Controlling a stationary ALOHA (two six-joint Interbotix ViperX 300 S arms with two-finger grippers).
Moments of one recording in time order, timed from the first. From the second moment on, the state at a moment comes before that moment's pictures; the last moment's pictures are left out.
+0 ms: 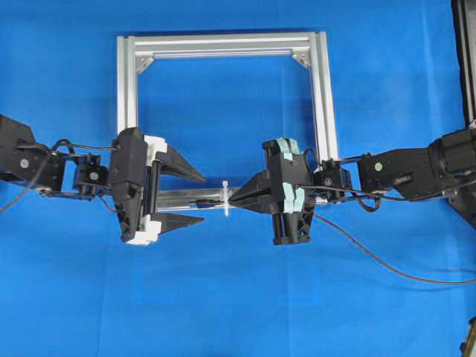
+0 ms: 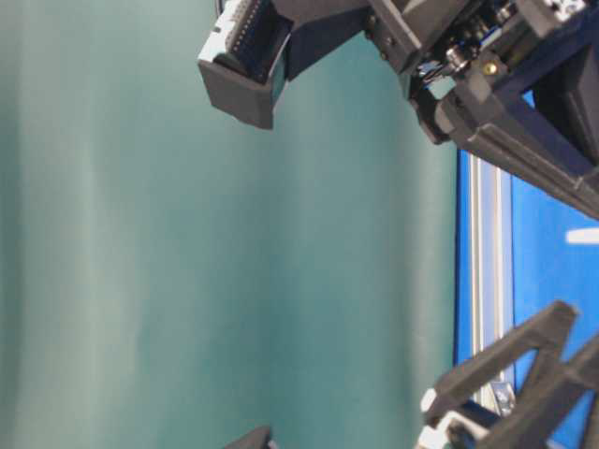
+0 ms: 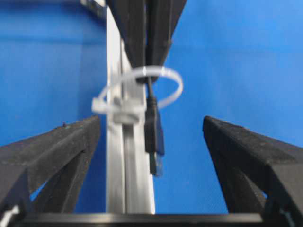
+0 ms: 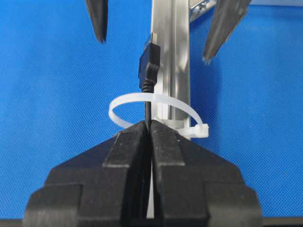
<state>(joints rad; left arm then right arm) -0.14 0.12 0.92 -0.09 -0.66 -0.08 0.10 0.14 0.79 0.01 -0.45 0.18</state>
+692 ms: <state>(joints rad) -0.14 0.15 0.90 -0.09 -0.63 -0.08 0.10 0.14 0.79 0.01 -0.45 0.18</state>
